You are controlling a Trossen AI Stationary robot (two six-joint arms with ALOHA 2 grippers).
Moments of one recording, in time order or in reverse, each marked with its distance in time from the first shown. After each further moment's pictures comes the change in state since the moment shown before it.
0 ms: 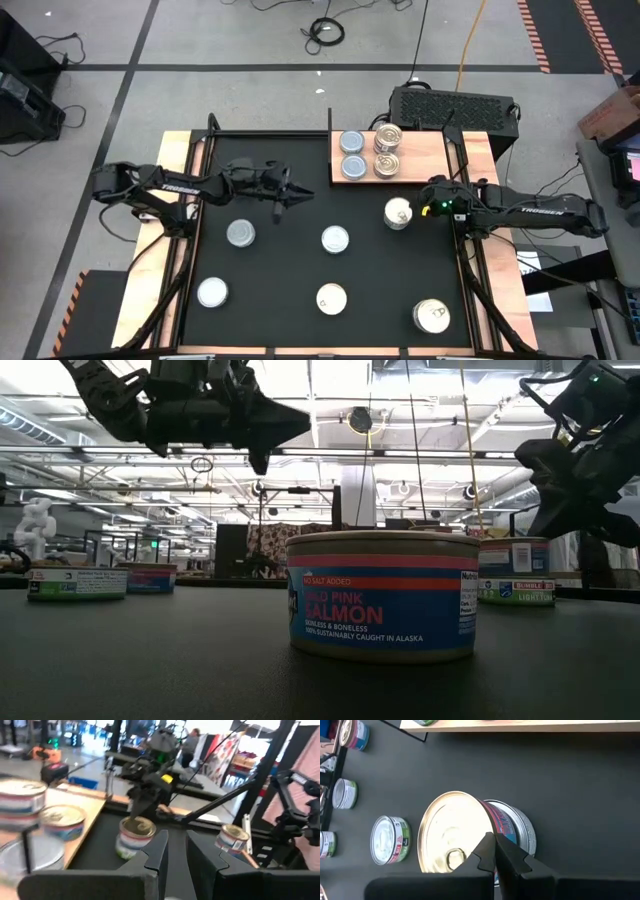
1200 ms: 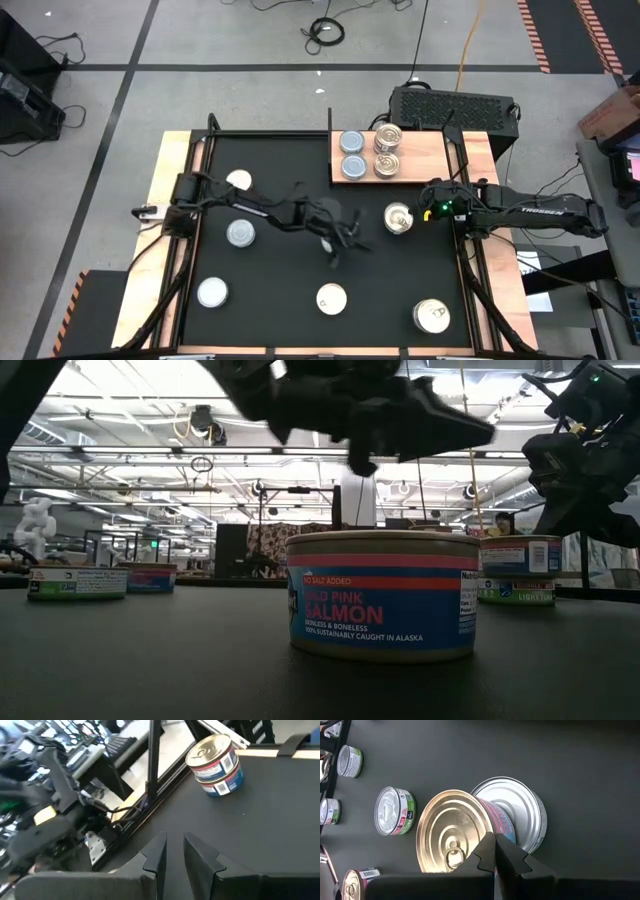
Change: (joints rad) left arm -0.292 0.646 0.786 -0.441 -0.054 1.005; right arm 0.001 0.000 0.000 -0.007 -0.105 -0.085
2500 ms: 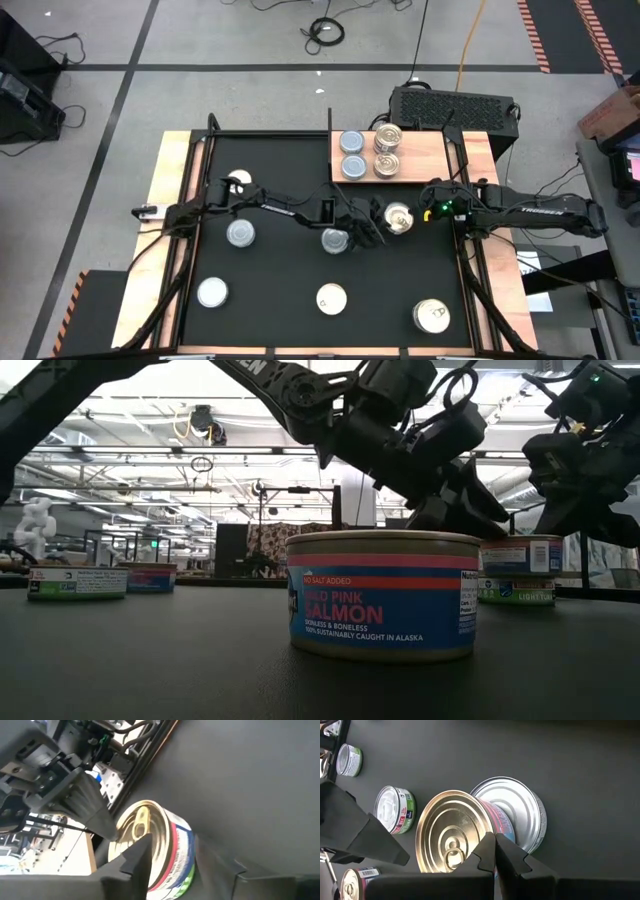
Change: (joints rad) left arm 0.047 0.241 0.316 -0.264 -0.306 0.201; right arm 0.000 0.000 0.000 -0.001 0.003 -0.001
